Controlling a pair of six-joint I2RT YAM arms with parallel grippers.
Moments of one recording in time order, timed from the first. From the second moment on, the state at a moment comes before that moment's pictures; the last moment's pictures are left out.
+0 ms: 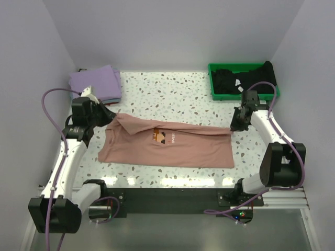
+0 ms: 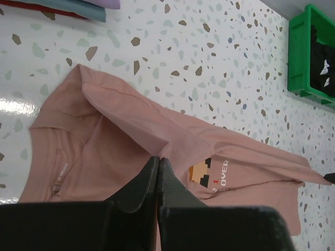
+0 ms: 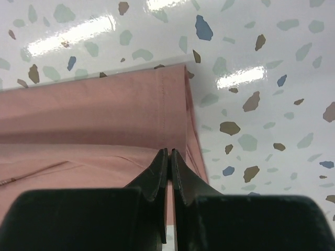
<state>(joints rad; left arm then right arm) 0.00 1.02 0.88 -0.43 0.20 -0.52 -0.03 1.47 1.07 -0.74 0.01 0.30</state>
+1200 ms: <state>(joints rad) 0.00 0.97 0.63 -0.50 0.17 -0.51 0.61 1.35 0.98 -0.67 0.13 0.56</state>
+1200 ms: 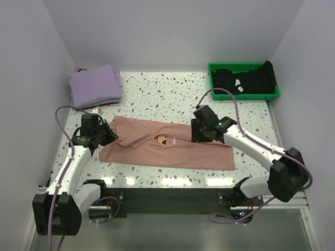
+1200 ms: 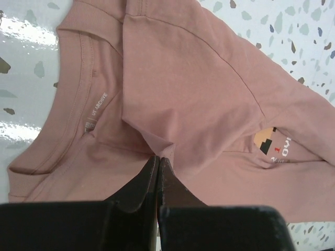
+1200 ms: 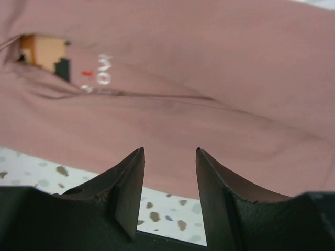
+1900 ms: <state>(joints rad) 0.04 1.25 0.65 -0.30 0.16 -0.43 1.13 2.06 1.53 -0.35 0.12 0.62</state>
